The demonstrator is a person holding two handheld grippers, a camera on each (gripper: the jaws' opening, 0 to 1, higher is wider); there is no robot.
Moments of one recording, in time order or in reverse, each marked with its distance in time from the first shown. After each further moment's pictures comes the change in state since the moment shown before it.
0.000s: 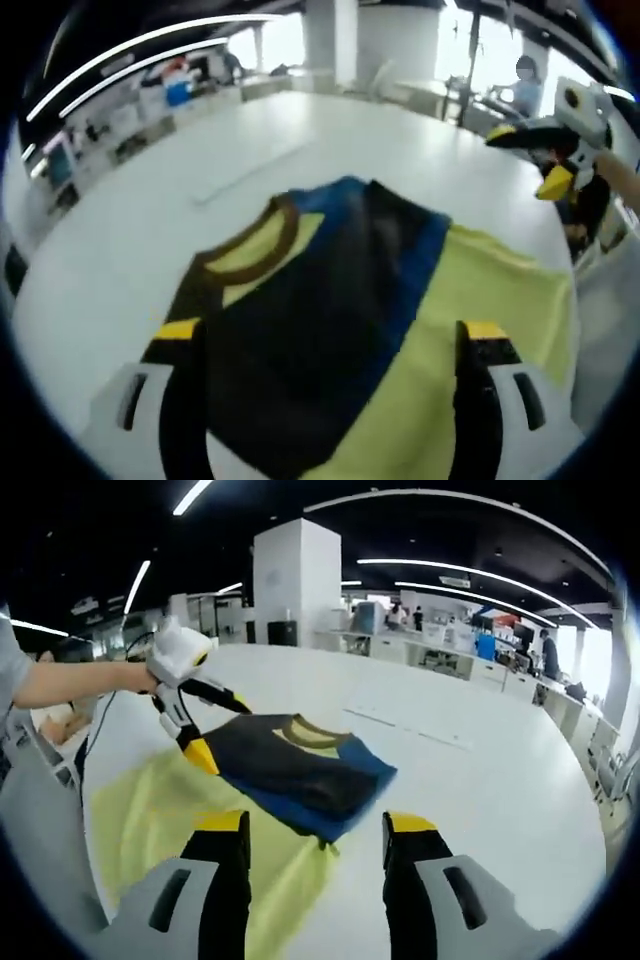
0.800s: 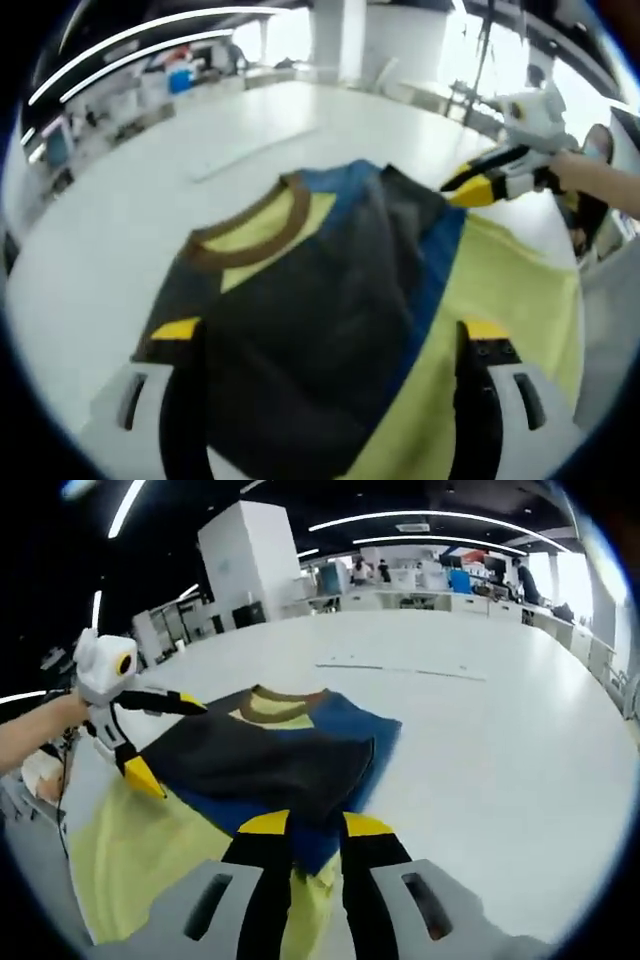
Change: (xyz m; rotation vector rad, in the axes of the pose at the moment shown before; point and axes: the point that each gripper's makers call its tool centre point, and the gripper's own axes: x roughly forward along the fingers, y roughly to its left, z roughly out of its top) left arm 0.014 0.011 -0.015 -0.036 0.012 -0.028; right arm 0.078 -0.023 -0.040 0.266 0.101 -0.028
